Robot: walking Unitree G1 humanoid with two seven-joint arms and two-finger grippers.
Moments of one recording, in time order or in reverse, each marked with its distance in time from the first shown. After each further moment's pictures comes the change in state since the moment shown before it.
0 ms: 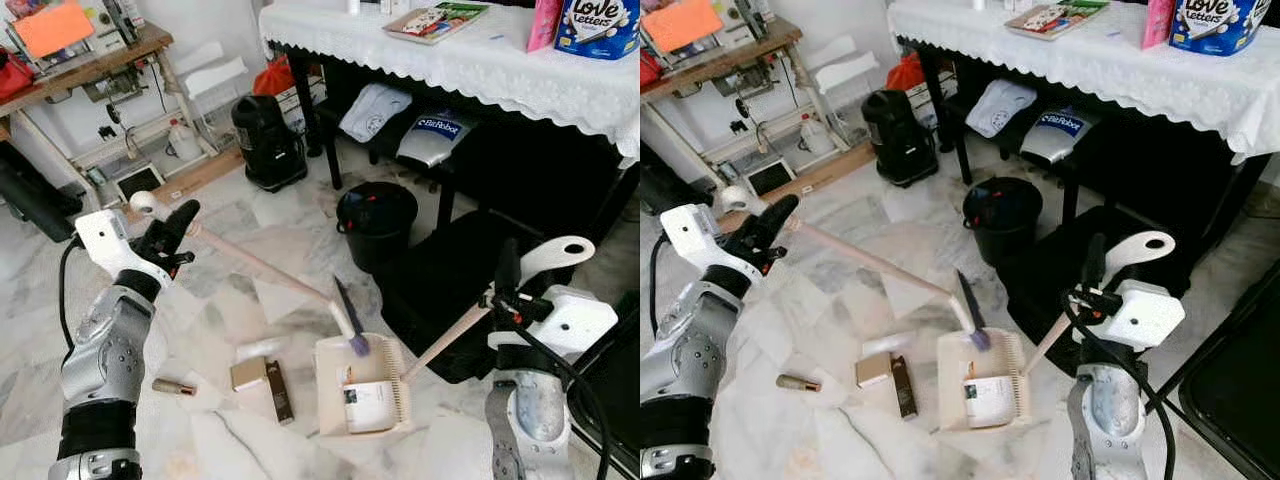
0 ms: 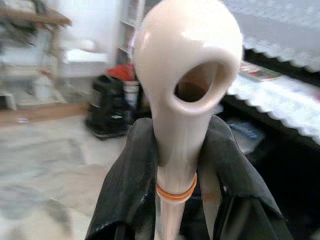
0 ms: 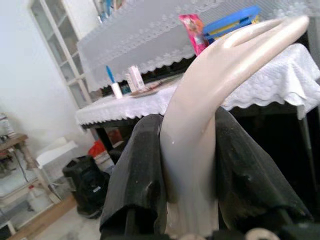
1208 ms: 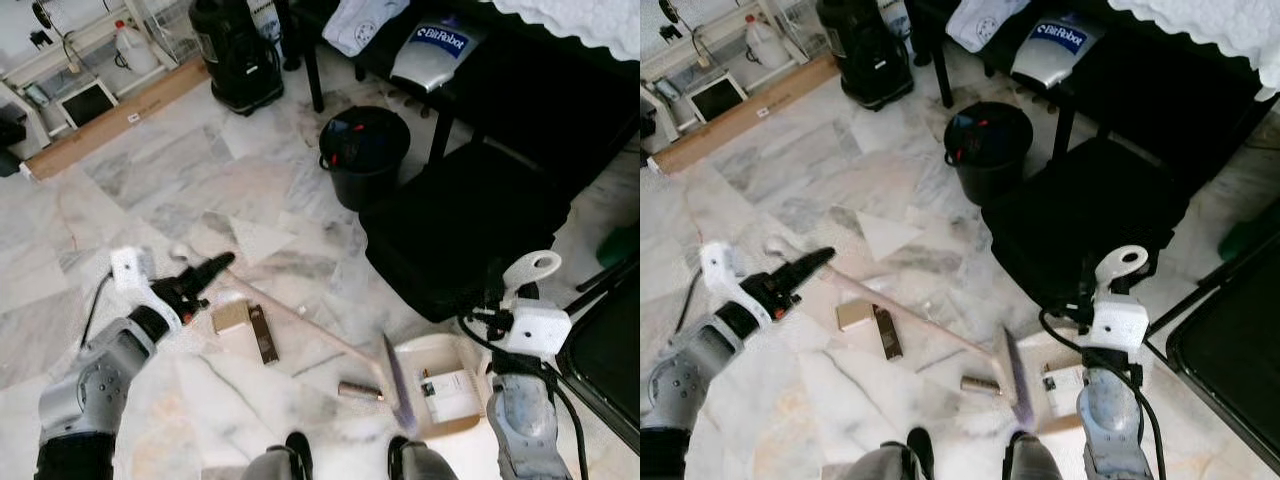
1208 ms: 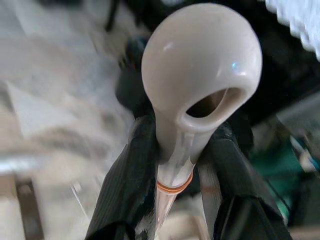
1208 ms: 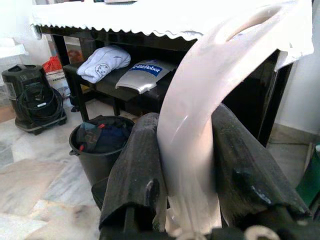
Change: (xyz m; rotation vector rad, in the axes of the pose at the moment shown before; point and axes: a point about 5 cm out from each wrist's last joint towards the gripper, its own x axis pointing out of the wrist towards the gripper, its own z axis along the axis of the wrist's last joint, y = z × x) left arm -0.015 -0.005 -0.008 -0.168 0.230 -0.203; right arm -0.003 -0.030 -0.057 -0.234 0.033 0.003
